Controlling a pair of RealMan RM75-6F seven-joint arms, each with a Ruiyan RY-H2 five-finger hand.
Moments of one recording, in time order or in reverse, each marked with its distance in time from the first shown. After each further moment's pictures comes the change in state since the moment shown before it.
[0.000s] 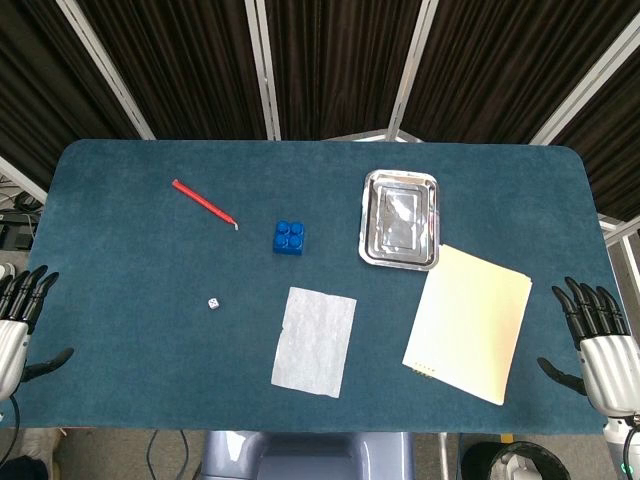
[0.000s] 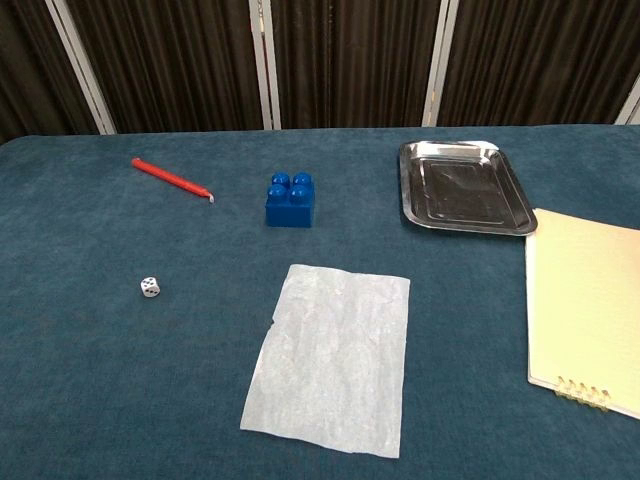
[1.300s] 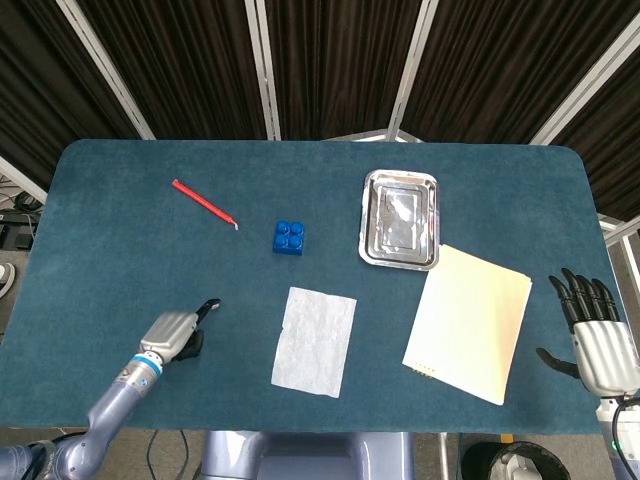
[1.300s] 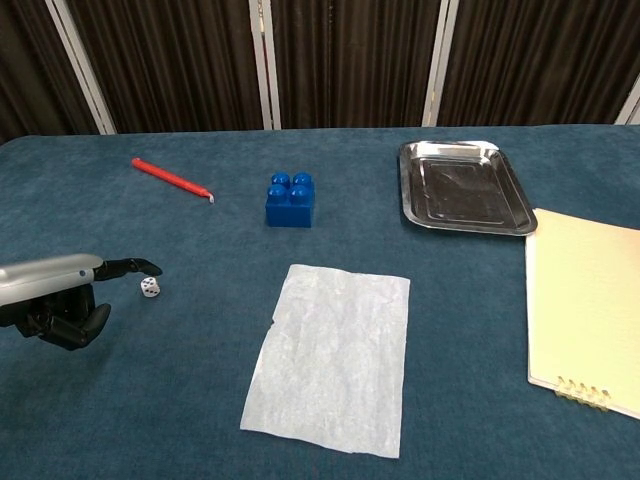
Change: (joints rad) left arm -0.460 -0.421 -0.039 0.122 -0.611 -0.669 0.220; right arm 0.047 -0.013 0.030 0.008 0.110 -0.120 -0.019
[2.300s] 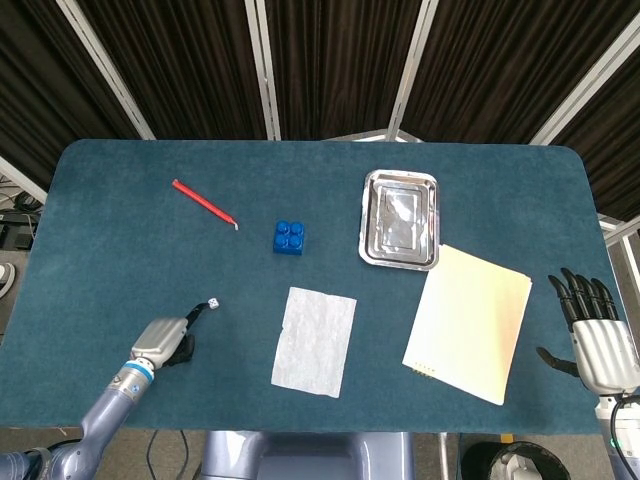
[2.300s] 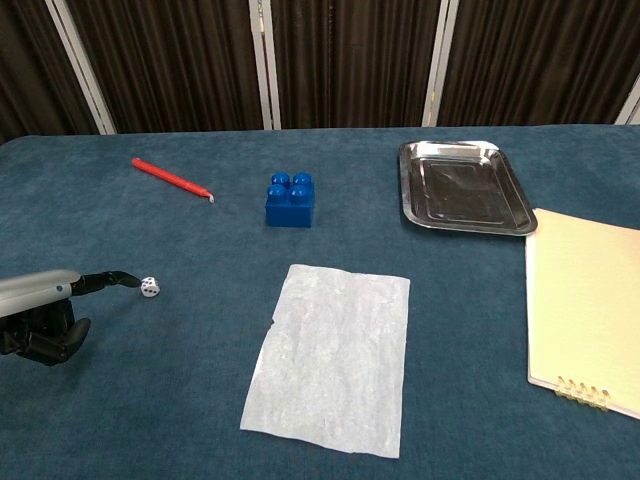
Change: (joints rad) left arm 0.021 -0.006 0.054 0.043 0.020 0.030 -0.101; right arm 0.007 -0.006 0.000 0.009 0.015 -0.014 -0.006
